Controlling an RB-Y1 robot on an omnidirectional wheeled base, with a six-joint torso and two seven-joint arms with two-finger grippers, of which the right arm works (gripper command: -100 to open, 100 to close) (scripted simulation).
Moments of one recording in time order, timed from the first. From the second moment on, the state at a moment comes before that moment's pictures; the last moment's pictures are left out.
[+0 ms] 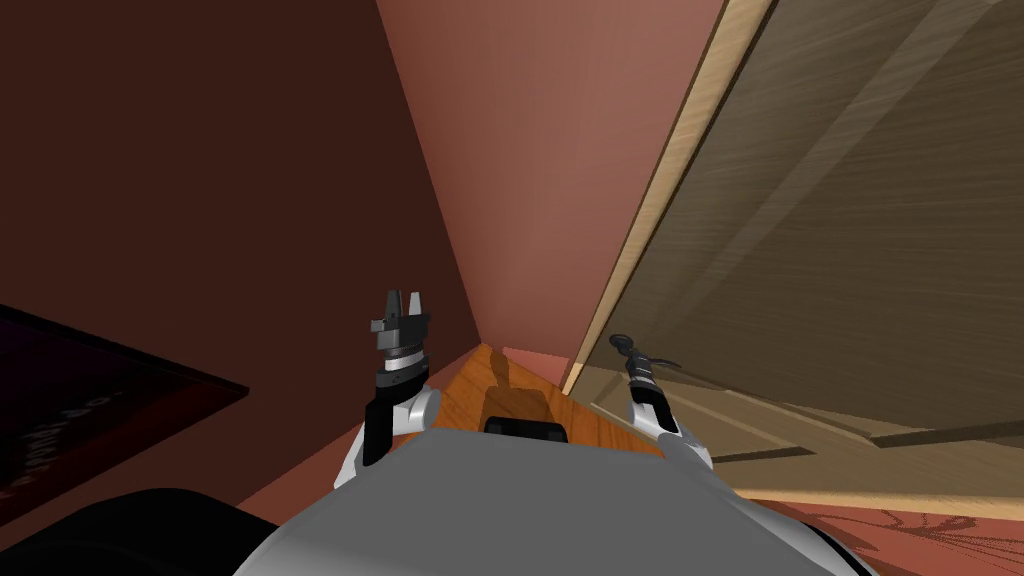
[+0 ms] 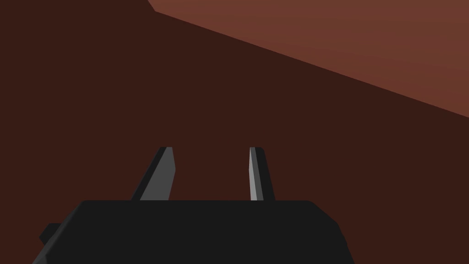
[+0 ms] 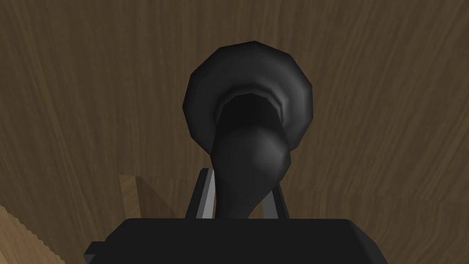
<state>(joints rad) -0.16 -0.33 -0.27 -0.61 -0.23 -0.70 -0.01</state>
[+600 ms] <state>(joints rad) -0.16 -0.34 -0.25 -0.60 -0.22 -0.71 -0.03</state>
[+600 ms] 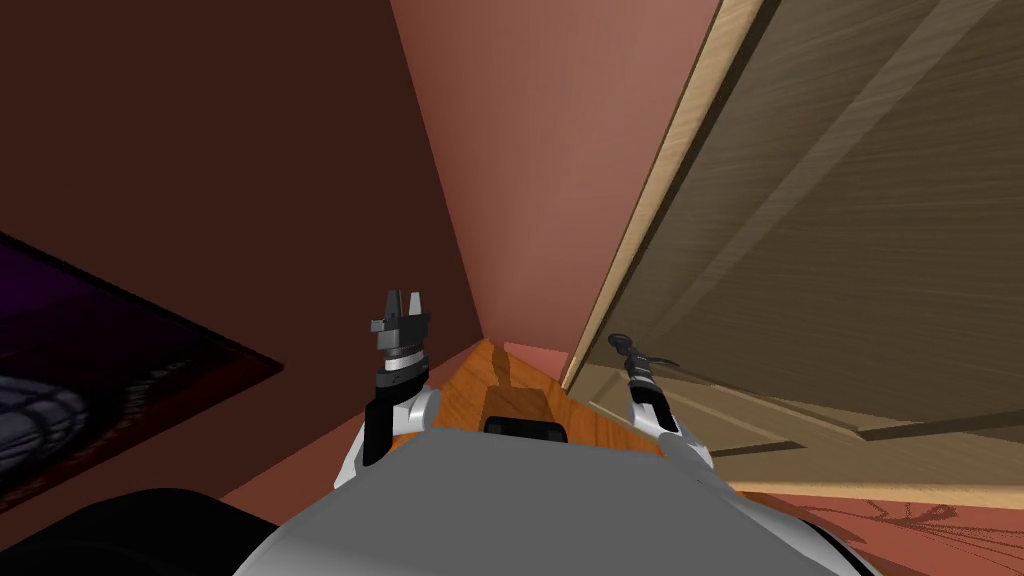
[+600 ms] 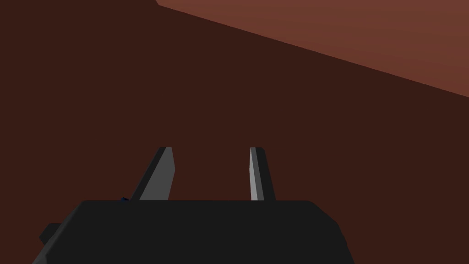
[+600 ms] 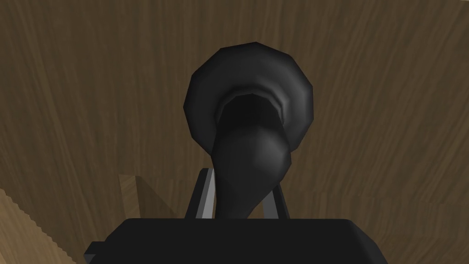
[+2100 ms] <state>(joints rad) -0.11 -0.40 -0.09 -0.64 -0.14 -0.74 -0.19</state>
